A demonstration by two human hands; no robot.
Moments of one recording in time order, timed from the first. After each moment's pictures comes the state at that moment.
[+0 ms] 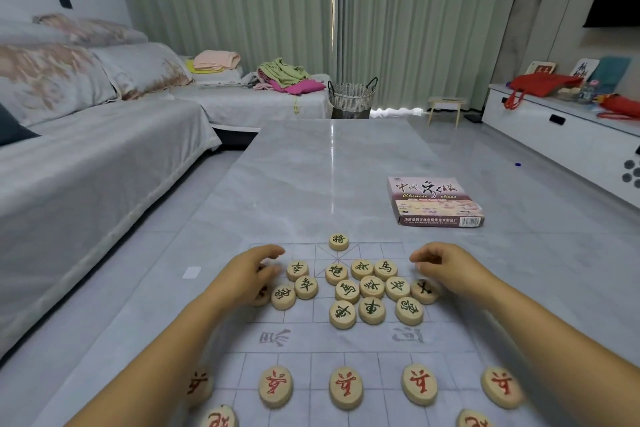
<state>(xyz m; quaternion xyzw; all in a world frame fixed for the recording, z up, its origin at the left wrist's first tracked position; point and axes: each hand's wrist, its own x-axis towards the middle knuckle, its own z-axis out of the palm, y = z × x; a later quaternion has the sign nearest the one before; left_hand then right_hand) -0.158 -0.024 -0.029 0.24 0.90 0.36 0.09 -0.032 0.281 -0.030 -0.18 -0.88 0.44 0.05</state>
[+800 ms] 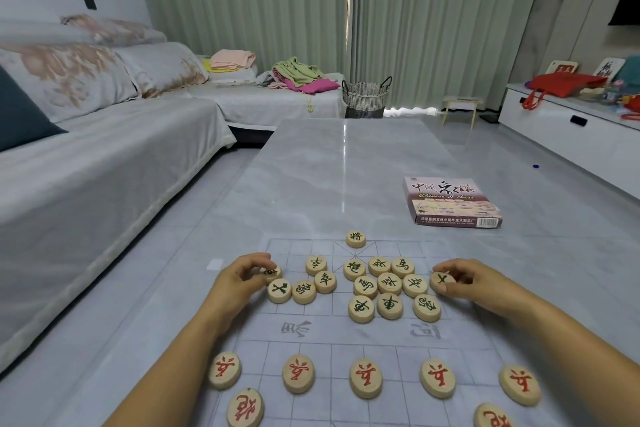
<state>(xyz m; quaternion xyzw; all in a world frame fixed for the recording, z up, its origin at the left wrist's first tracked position) -0.146 -0.066 -0.050 0.14 0.77 0.61 0.11 -0.008 0.290 -0.036 -0.18 -0.89 0.43 -0.04</state>
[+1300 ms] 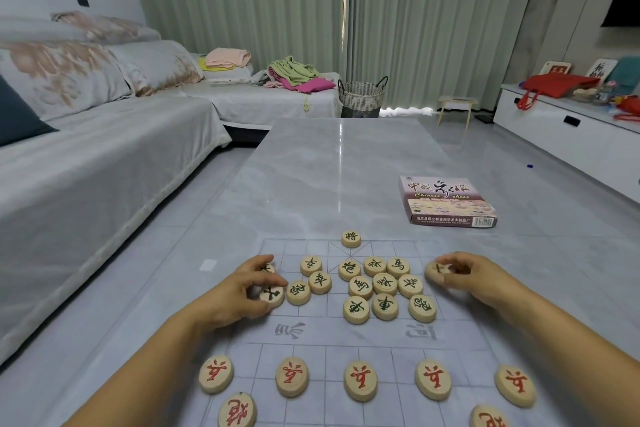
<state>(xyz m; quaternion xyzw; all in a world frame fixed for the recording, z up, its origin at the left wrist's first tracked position) -0.147 -0.074 -0.035 0.33 0.85 0.36 0.20 -0.014 0.290 -0.035 -0.23 -0.85 0.48 0.02</state>
